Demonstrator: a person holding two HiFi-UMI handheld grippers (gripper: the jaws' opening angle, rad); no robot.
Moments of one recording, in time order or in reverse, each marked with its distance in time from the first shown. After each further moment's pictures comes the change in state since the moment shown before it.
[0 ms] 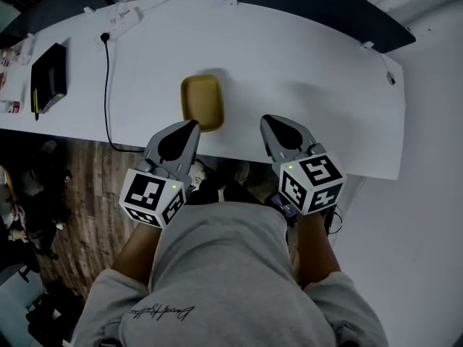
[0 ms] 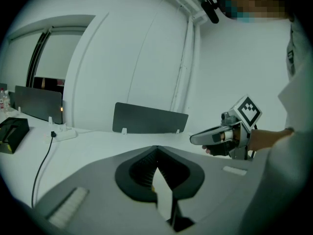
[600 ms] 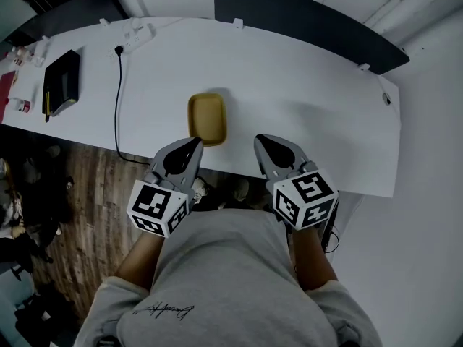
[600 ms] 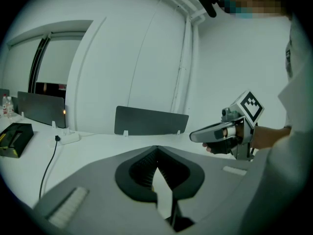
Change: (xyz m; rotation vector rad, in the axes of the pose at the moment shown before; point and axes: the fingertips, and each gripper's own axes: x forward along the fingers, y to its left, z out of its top) left arm -0.016 -0.012 0.009 0.025 -0.010 0.023; right arm -0.015 0.026 0.015 -0.032 -0.028 0.068
